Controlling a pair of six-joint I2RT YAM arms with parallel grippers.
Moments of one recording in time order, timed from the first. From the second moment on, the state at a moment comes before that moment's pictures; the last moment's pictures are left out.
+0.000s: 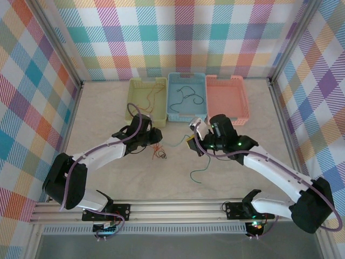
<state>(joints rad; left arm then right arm) -0.54 1.43 0.84 -0.21 0.08 -0.71 0.67 1.11 0.85 -0.36 -0.35 -0.01</state>
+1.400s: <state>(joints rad) -0.54 1.43 0.84 -0.22 0.09 -0.73 0.06 2.07 1.79 -0.37 0.06 0.17</state>
